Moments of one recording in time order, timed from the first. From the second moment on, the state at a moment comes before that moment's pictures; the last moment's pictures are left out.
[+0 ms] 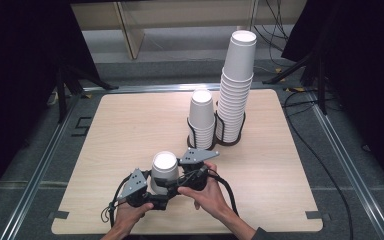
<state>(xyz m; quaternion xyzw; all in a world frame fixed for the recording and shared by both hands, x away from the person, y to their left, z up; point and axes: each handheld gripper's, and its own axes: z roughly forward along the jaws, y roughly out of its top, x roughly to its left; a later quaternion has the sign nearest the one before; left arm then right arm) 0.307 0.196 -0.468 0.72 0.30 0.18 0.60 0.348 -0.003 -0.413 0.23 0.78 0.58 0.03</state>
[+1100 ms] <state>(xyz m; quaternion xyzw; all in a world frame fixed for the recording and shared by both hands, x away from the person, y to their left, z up) 0.302 0.193 -0.458 0.85 0.17 0.23 0.43 0.349 -0.030 -0.394 0.17 0.85 0.50 -0.02</state>
